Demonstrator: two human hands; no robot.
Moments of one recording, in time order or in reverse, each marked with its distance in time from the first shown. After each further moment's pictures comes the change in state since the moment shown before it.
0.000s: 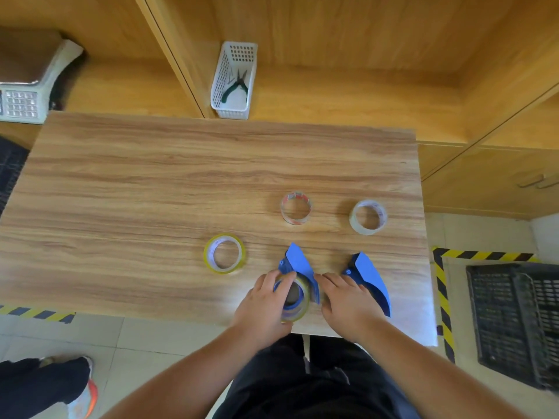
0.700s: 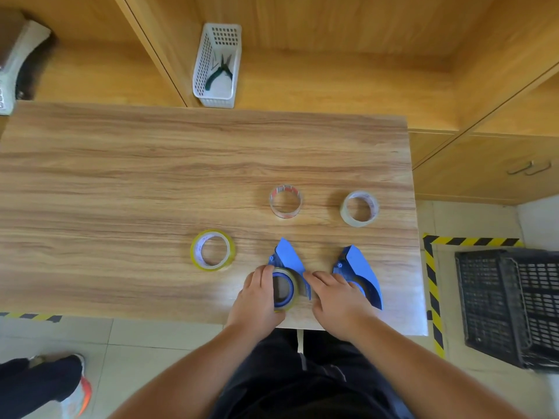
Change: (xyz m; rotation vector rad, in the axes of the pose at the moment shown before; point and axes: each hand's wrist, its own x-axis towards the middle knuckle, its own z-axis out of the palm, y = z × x) left_hand 0.015 -0.001 0.021 -0.101 0.009 -0.184; right_hand 0.001 0.002 0.004 0.066 -0.054 -0.005
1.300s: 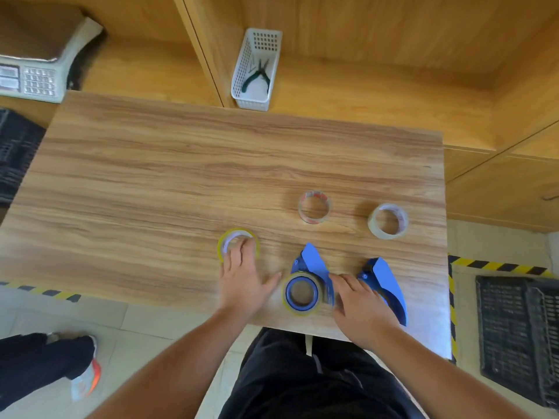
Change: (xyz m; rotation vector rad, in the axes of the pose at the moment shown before) left_hand 0.011 -0.050 -0.046 -0.051 0.385 -0.187; right_hand 0.003 -0.015 -0.008 -0.005 0.037 0.040
